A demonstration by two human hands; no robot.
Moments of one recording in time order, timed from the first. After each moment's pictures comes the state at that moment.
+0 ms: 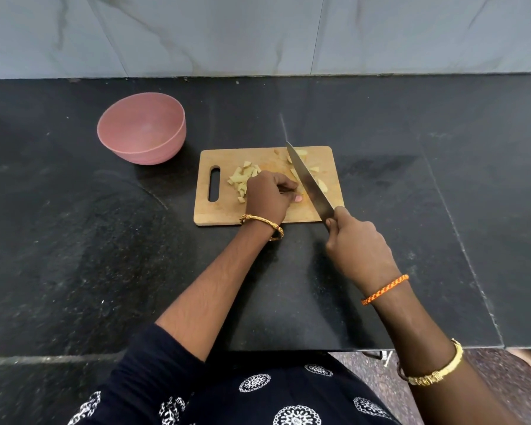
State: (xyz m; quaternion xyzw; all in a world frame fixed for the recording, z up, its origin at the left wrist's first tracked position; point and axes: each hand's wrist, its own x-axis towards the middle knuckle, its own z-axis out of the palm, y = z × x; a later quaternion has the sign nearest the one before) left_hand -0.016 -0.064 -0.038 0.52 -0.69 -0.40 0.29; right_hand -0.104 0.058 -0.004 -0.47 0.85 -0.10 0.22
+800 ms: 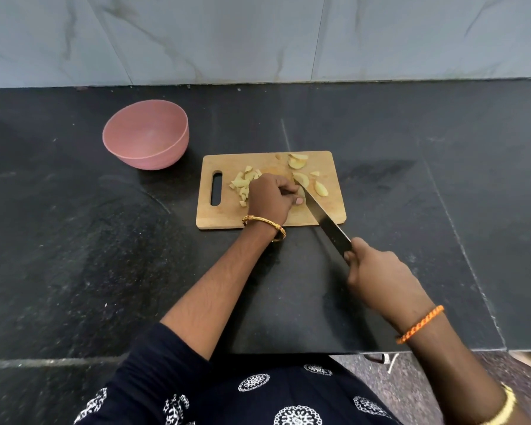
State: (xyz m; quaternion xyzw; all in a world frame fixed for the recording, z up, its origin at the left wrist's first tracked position) left_hand -0.017 -0.064 -0.035 0.52 -0.70 -0.39 0.30; right_hand -0.109 0.098 0.004 -0.46 0.85 -0.04 0.25
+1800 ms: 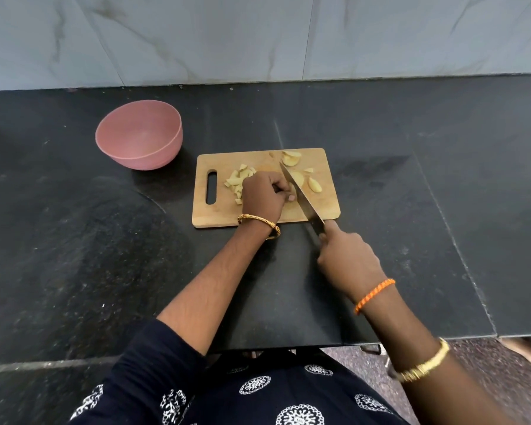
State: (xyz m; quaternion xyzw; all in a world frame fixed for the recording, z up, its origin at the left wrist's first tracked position) left_hand -0.014 -0.065 -0.039 0.52 -0.71 -0.36 0.30; right_hand -0.091 0.071 -0.006 -0.46 0.85 -0.06 0.24
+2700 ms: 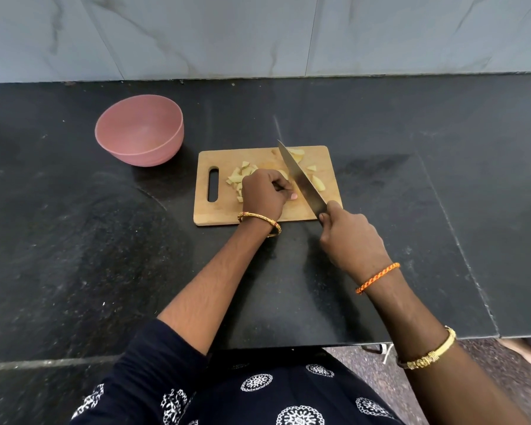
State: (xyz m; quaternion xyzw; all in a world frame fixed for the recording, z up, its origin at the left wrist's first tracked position) left_hand -0.011 -0.069 -0.039 0.53 -0.70 -0.38 0.29; right_hand -0.100 0.051 -0.006 -0.48 0.85 -0.08 0.20
